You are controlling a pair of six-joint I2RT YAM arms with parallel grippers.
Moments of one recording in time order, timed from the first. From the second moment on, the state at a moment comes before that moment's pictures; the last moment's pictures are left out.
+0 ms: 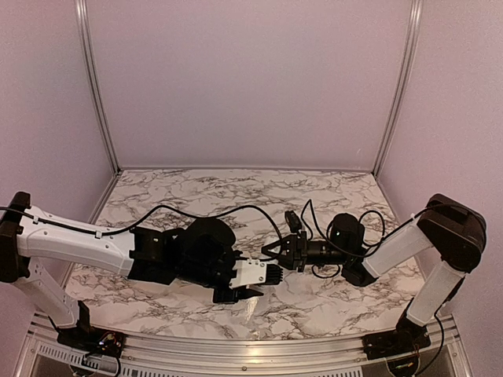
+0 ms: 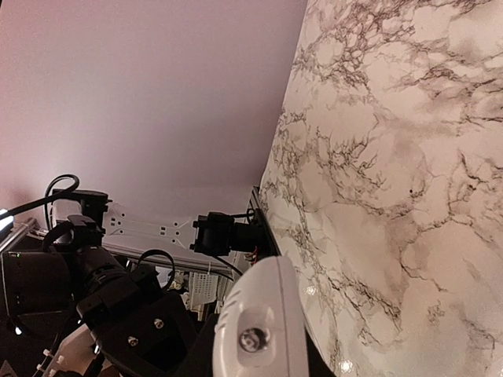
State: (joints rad) left arm -1.27 1.55 1.02 -0.14 0.08 0.49; right arm 0.76 1.67 0.48 1.11 -0.72 1.27
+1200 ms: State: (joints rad) left arm -1.28 1.54 0.99 -0.12 0.04 0.51; right arm 0.76 1.69 0.47 1.17 -0.73 1.33
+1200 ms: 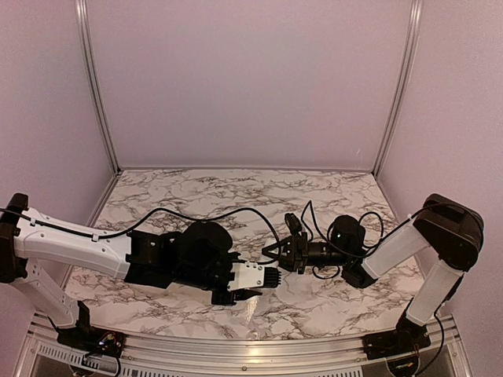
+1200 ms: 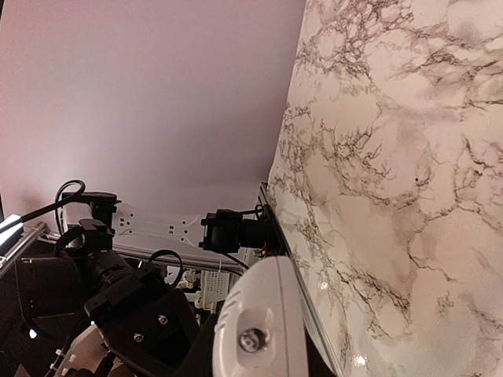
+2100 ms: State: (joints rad) left arm -1.26 1.59 1.03 -0.14 -0.02 0.45; right arm 0.76 1.70 0.47 1.15 -0.71 1.31
